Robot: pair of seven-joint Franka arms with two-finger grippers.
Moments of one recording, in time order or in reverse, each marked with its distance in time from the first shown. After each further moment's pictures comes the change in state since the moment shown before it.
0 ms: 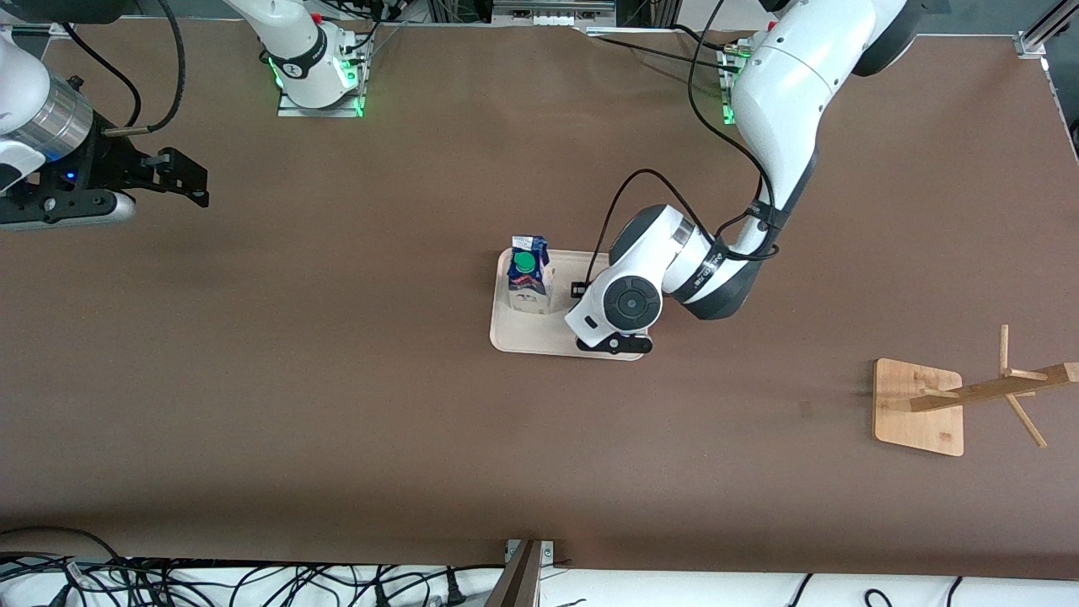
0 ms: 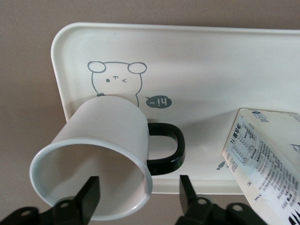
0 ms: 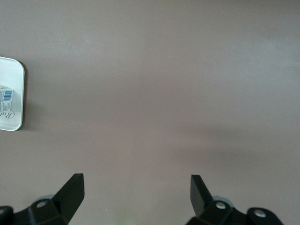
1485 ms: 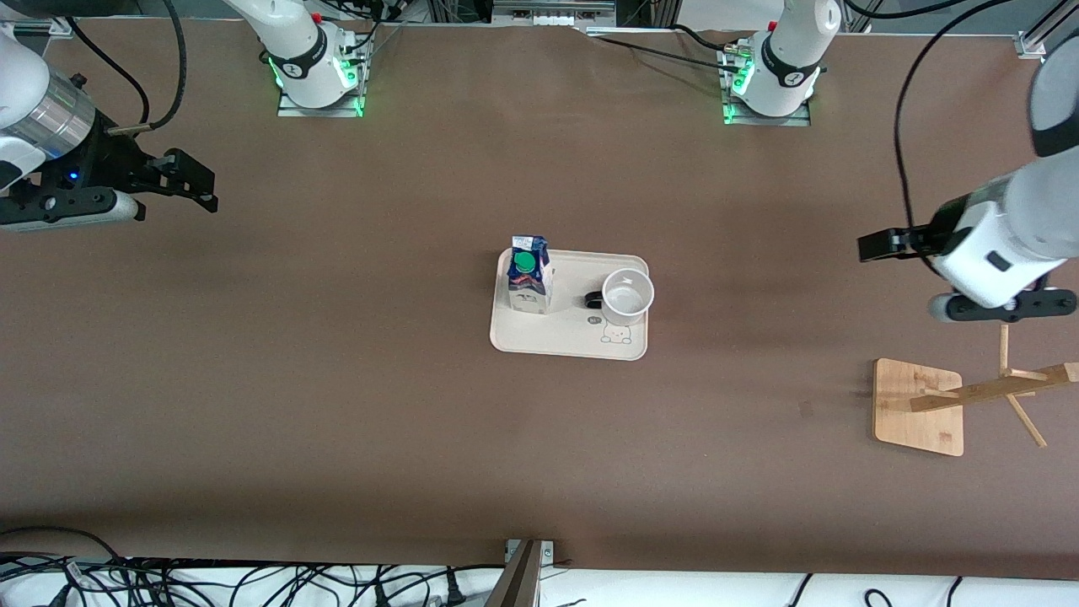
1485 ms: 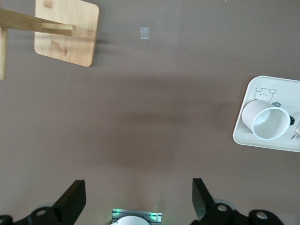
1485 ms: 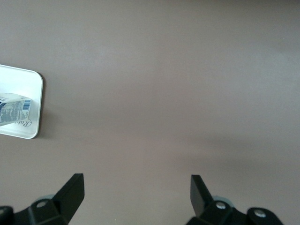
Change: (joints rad) left arm 0.499 -0.477 0.013 0.082 0.091 -0.449 0.379; right arm 0.001 -0.001 0.008 0.004 0.043 0.038 -0.001
